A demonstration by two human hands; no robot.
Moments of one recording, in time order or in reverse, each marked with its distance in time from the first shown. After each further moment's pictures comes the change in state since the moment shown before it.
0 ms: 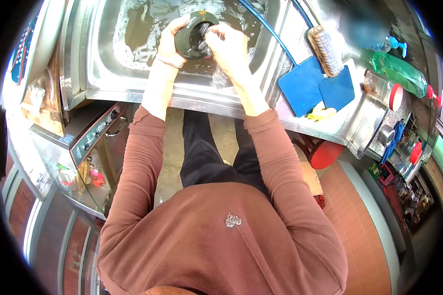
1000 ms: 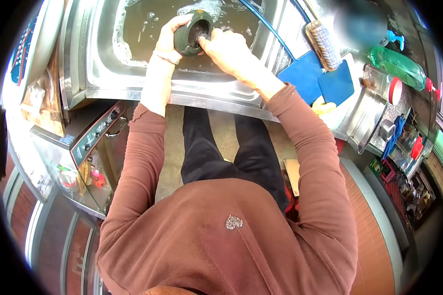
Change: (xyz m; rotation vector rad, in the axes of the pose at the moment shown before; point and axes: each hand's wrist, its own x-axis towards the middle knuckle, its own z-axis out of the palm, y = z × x) left_hand -0.001 0.002 0.002 0.286 0.130 -0.028; right_hand -0.002 -0.011 -0.021 -1.123 -0.376 -0.669
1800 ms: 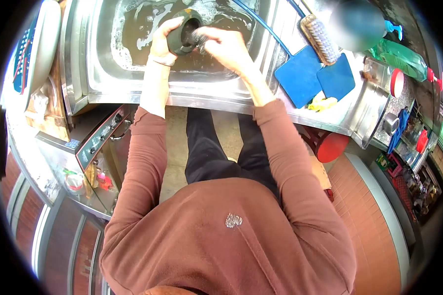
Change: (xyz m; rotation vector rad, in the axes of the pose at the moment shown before) left_hand 0.001 0.004 -0.003 -0.039 -0.052 0.165; right_hand -0.008 0.004 0.013 1.077 0.181 0.452
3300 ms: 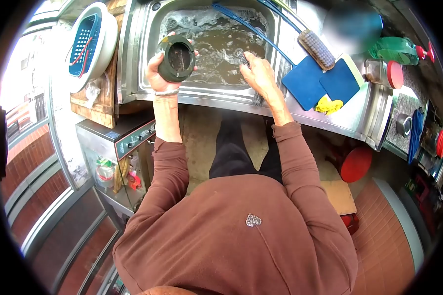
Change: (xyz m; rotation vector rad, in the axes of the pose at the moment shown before) left_hand -0.110 0.082 0.050 -0.056 -0.278 0.248; right_hand -0.057 -0.052 -0.039 -0.266 0.123 0.108
